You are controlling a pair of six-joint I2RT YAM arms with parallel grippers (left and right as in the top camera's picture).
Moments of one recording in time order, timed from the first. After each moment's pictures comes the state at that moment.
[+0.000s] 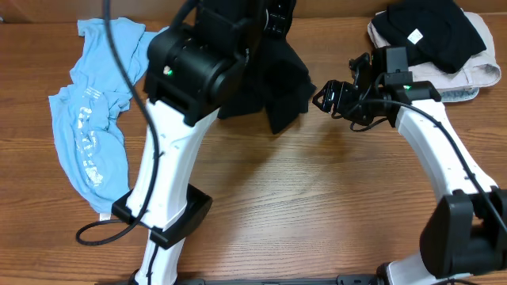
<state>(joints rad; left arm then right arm) -0.59 2.18 3.12 -1.31 -0.30 -0.08 0.09 1.72 1.33 -0.71 -0.45 0.35</state>
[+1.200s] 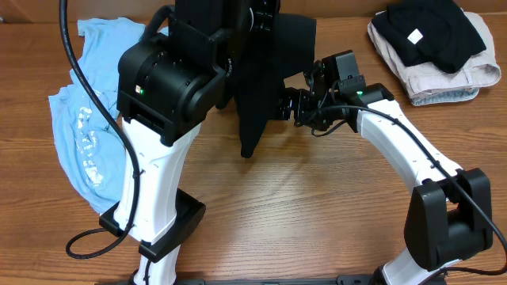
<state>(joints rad) -0.59 2.11 3.12 -1.30 -0.33 -0.10 0.29 1.79 1.33 -0.58 -0.55 0.49</state>
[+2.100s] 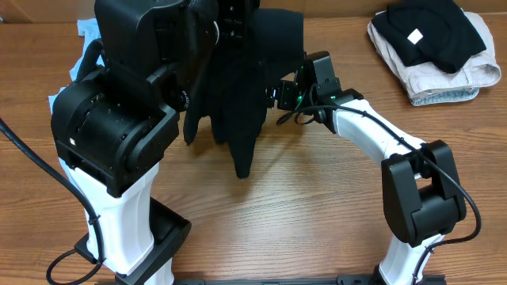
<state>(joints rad) -0.59 1.97 3.12 -1.30 -0.33 -0.10 0.36 1.96 1.33 -0.18 -0.33 0.46</state>
